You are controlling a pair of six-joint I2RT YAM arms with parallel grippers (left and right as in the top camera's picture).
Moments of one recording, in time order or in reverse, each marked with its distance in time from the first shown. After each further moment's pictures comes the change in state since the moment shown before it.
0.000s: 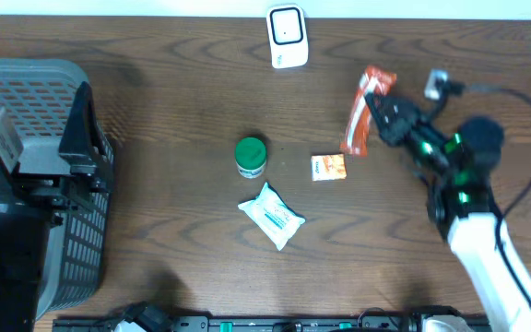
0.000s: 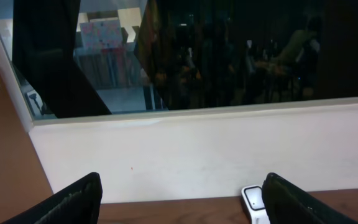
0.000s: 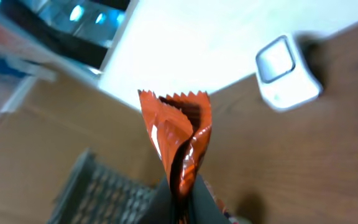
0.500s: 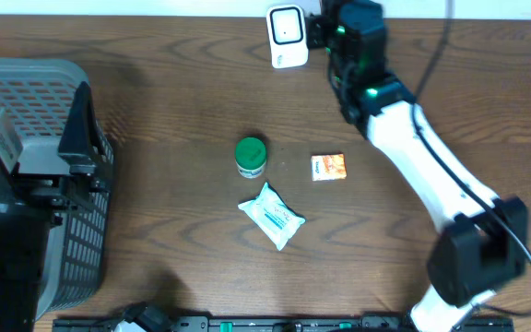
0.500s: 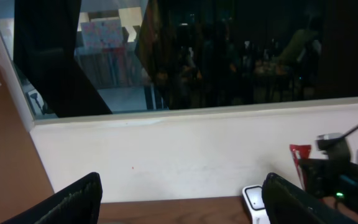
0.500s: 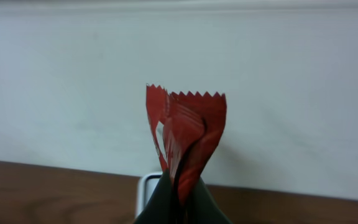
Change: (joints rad) left arm 0.000 0.000 0.000 0.000 -0.003 0.000; right arm 0.373 0.596 0.820 -0.269 0.903 -0.743
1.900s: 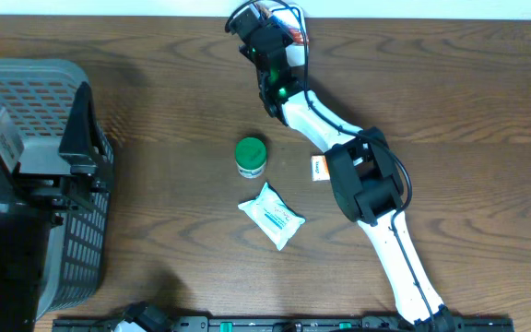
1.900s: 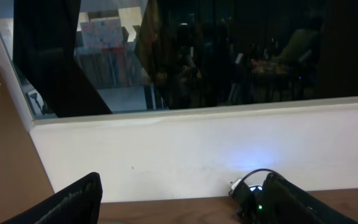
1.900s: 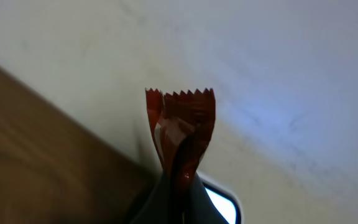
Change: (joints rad) left arm 0.000 0.000 -0.001 0.000 0.000 0.000; right arm 0.126 0.785 0.541 0.220 0.170 -0.639
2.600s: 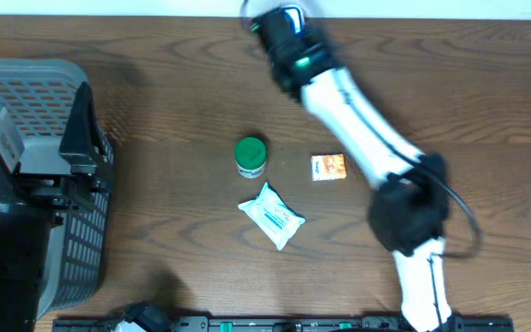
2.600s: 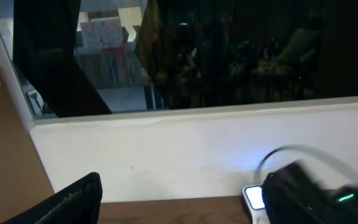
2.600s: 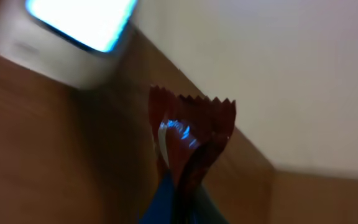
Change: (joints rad) left arm 0.000 0.000 0.000 0.000 0.000 0.000; right arm -0.023 -0.439 0.014 -1.153 0.325 0.143
